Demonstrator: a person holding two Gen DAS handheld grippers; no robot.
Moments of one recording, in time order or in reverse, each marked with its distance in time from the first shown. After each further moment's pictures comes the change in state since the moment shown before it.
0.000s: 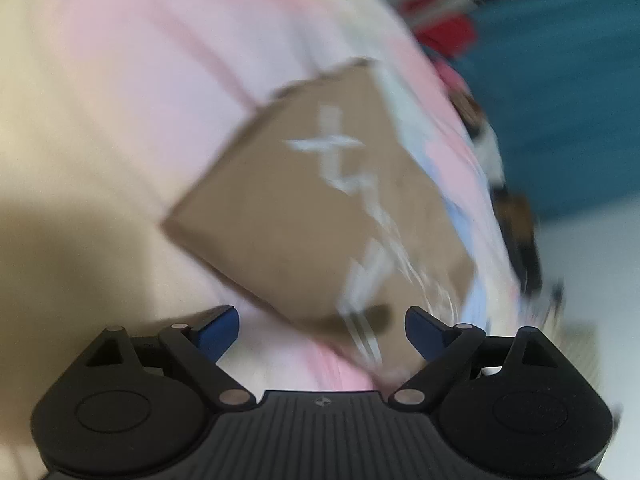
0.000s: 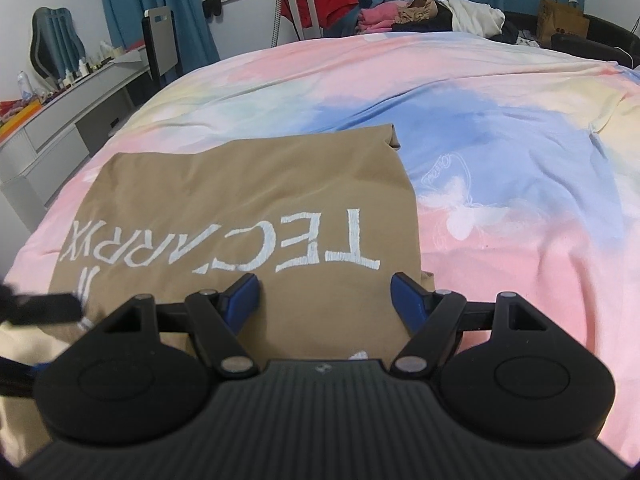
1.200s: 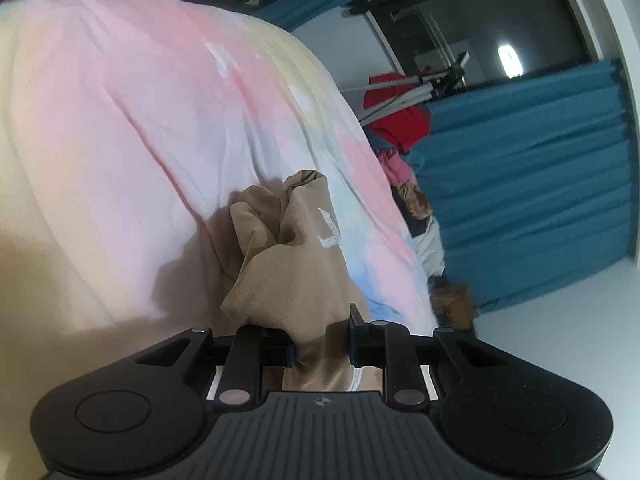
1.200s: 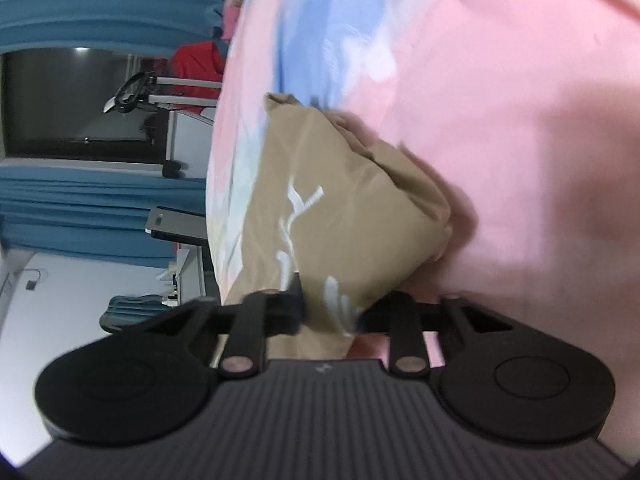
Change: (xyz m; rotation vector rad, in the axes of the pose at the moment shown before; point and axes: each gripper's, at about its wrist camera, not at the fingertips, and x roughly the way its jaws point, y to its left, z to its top) left arm -0.019 -0.028 0.011 0.022 -0.230 -0.157; right arm 0.013 -0.065 -0.054 1.084 0.021 0.389
